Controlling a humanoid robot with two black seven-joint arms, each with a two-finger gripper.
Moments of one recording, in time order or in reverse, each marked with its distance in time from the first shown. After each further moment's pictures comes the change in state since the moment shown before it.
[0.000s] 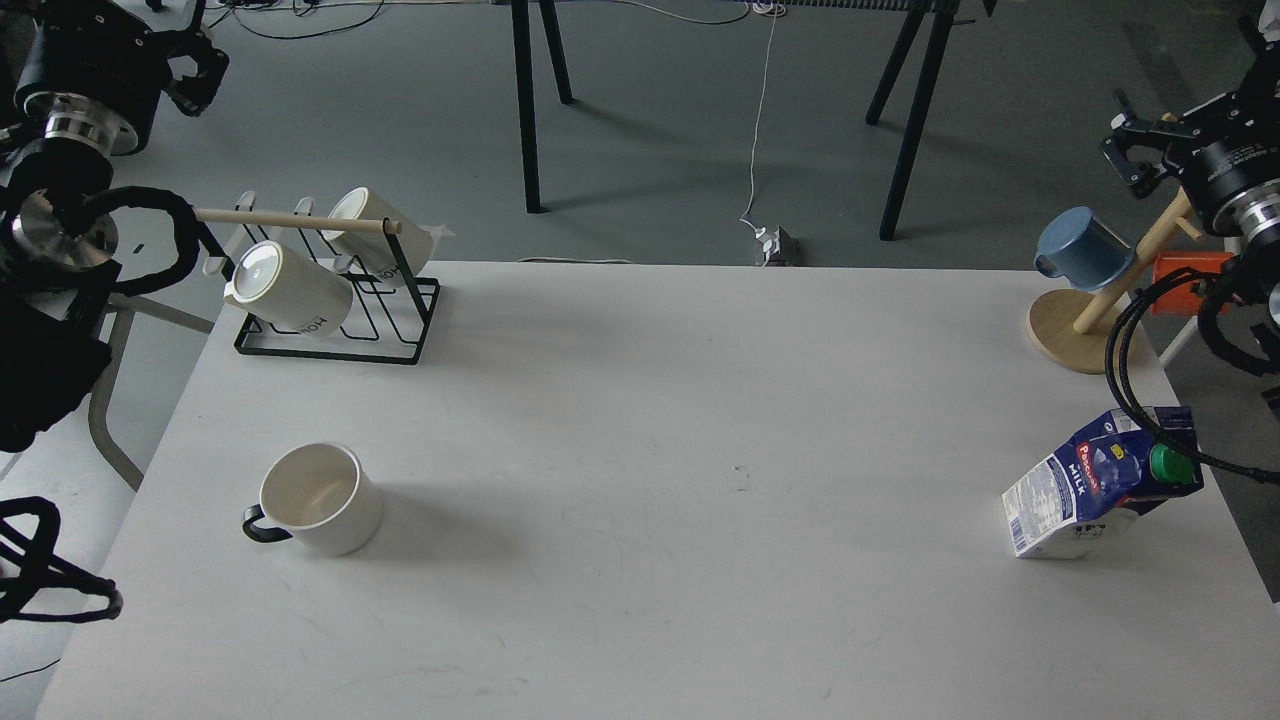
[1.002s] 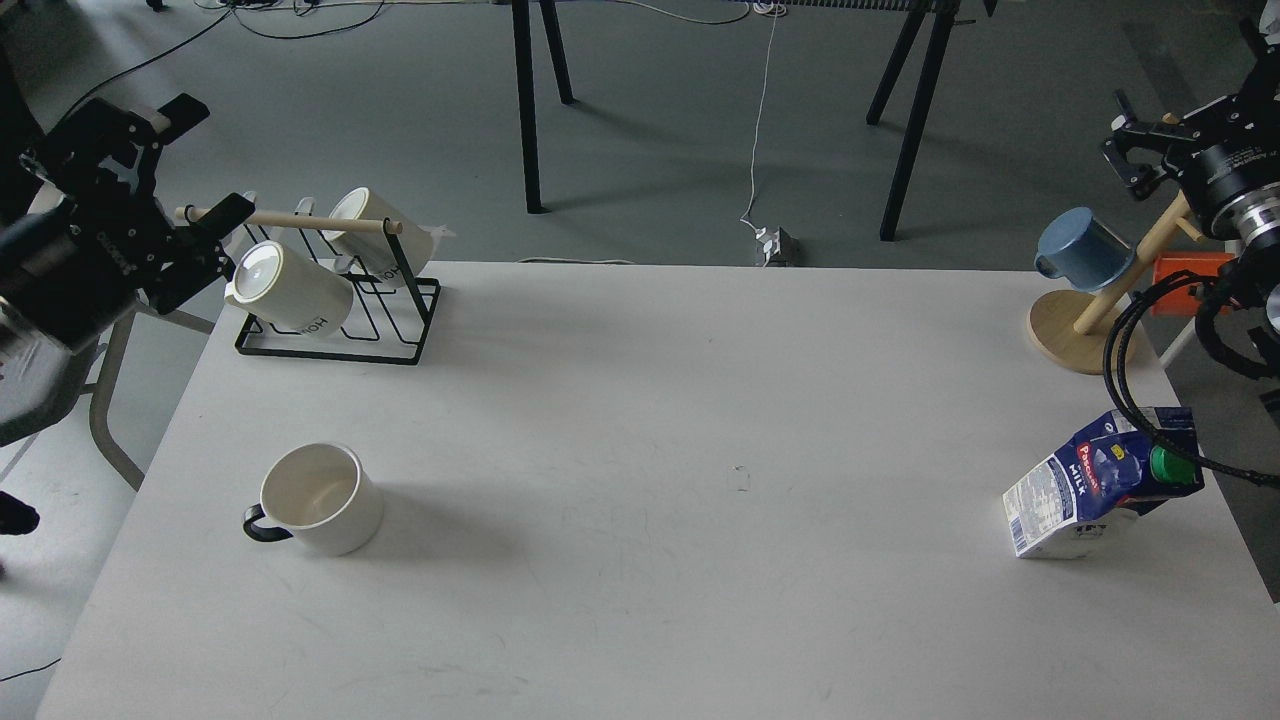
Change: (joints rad) left arm 0.606 0.588 0.037 -0.889 0.600 0.023 -0.128; right arm -0.010 0.003 0.018 0.001 0.000 0.000 0.006
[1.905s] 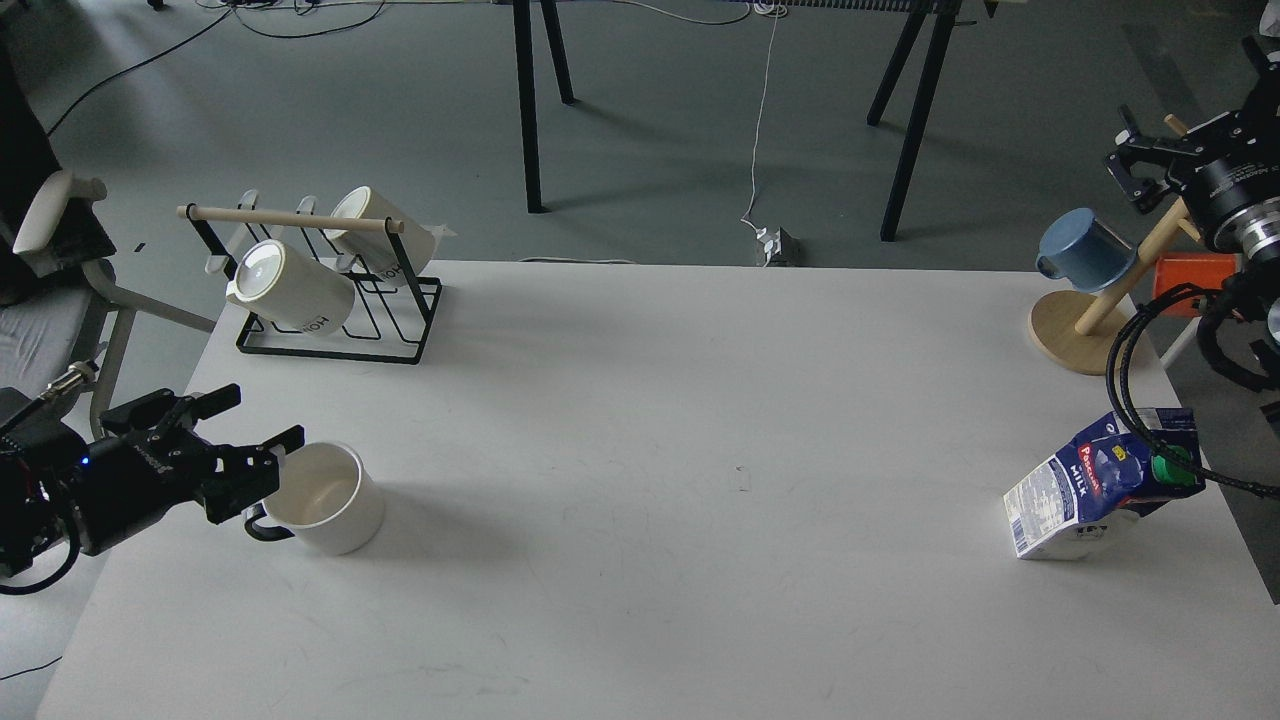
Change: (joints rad) left arm 0.169 -0.121 0.134 0.217 1.542 0.499 0.038; right arm -0.021 -0.002 0.000 -0.007 0.000 0.000 0.007
